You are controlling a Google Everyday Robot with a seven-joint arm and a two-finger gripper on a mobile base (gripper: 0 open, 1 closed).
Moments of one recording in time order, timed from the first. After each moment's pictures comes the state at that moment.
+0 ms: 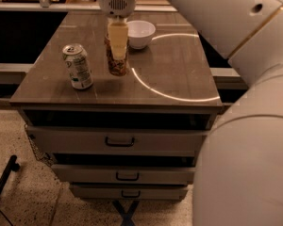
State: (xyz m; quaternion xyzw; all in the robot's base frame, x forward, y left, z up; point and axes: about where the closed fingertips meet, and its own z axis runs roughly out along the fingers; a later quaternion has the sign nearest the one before) arm 0.630 0.047 0.965 -0.73 0.67 -0.08 0.14
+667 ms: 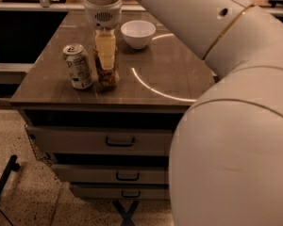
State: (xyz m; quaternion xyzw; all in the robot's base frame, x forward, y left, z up) arm 0.633 0.078 0.932 -0.75 0.66 -0.05 0.11
